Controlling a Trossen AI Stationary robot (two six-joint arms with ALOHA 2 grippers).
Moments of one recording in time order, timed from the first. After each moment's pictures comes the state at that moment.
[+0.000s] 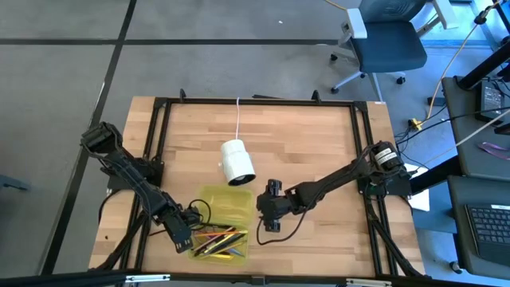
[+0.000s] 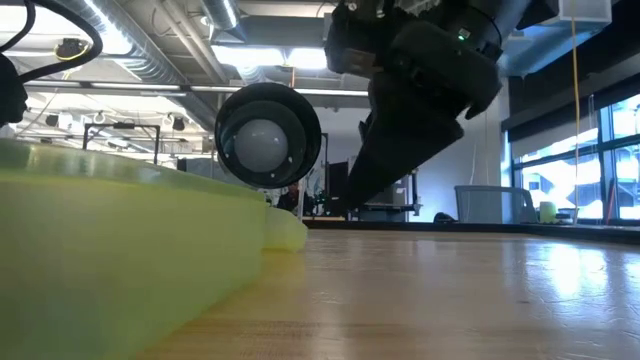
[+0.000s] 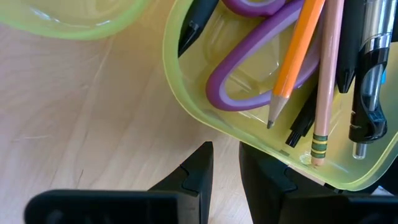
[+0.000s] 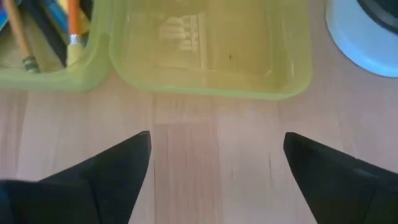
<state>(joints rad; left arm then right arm) -0.82 1.48 0.65 -0.31 0.04 -1.34 0.38 1.94 1.22 -0.27 0.26 0.35</state>
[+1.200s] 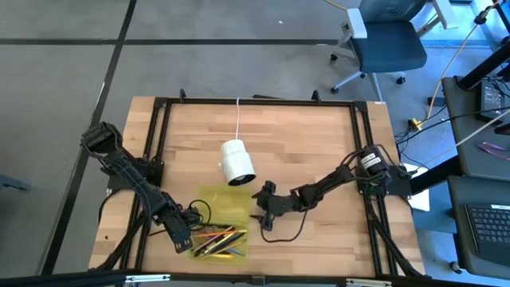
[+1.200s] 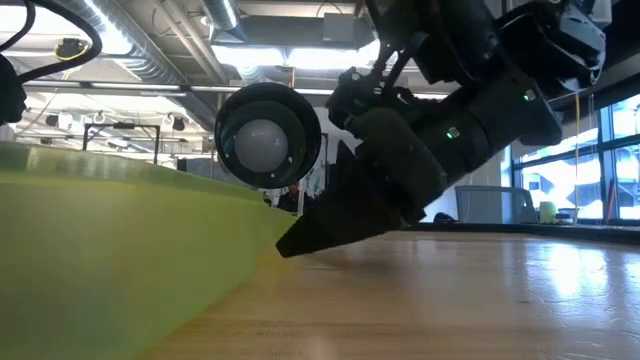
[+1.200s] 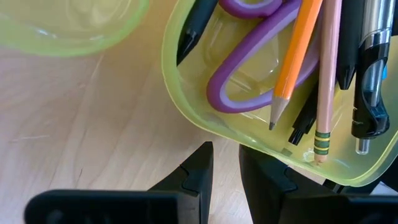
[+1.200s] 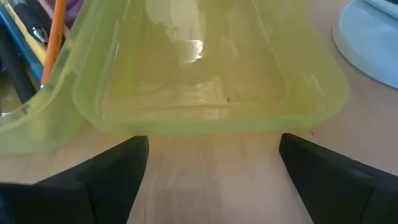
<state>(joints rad) -0.82 1.48 0.65 -0.31 0.05 -1.33 0.33 2.12 0.95 0.47 0.30 0.36</state>
